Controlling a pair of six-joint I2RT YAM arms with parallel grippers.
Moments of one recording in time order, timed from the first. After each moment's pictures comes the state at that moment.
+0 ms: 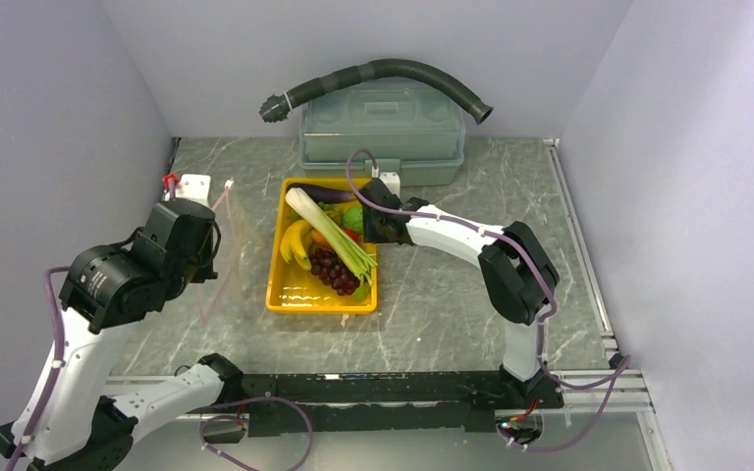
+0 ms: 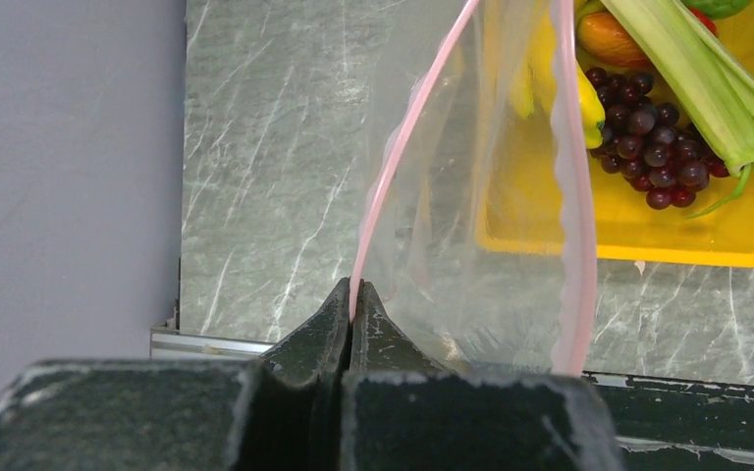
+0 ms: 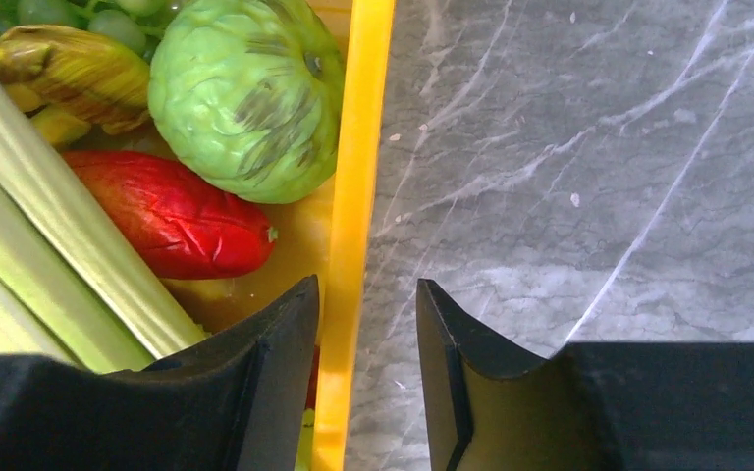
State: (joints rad) left arm -0.59 0.96 1.59 -1.51 -0.55 -0.38; right arm 0.75 1.91 1.39 -0.43 0.30 0.60
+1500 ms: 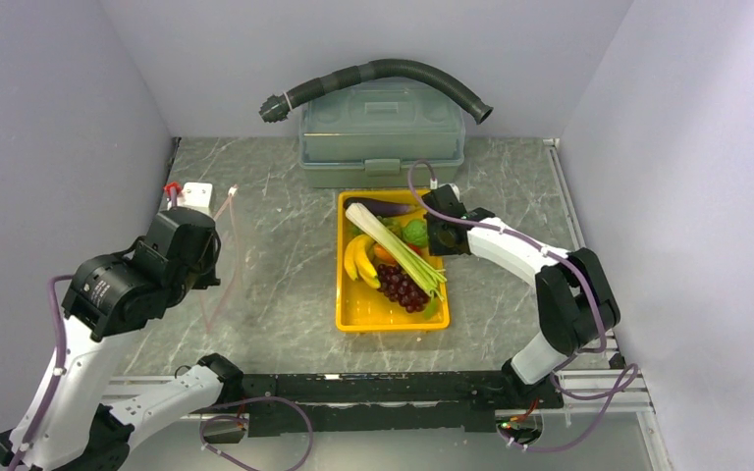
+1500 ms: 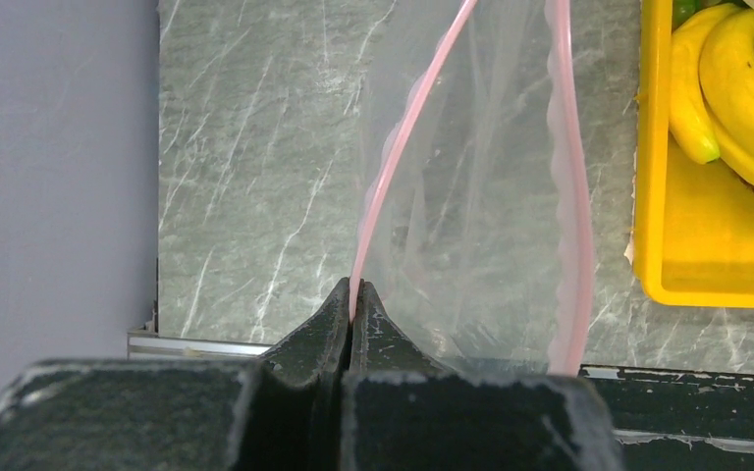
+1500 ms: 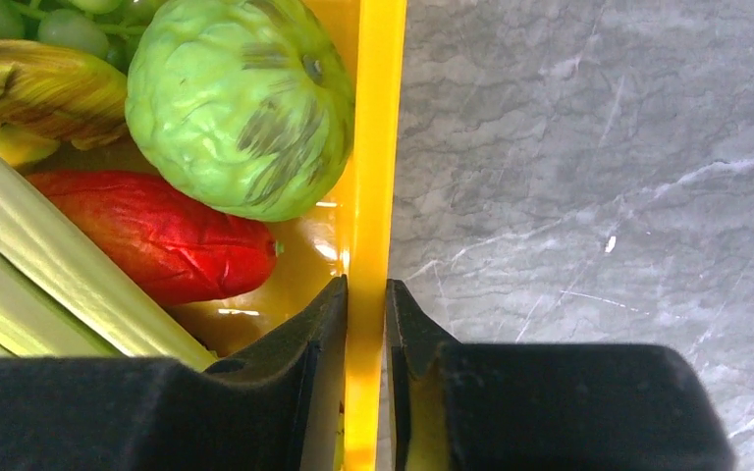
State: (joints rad) left arm -0.59 0.90 1.51 -1.47 -0.52 -0.39; right arm 0.50 1.59 1.03 -0.47 0.23 0.38
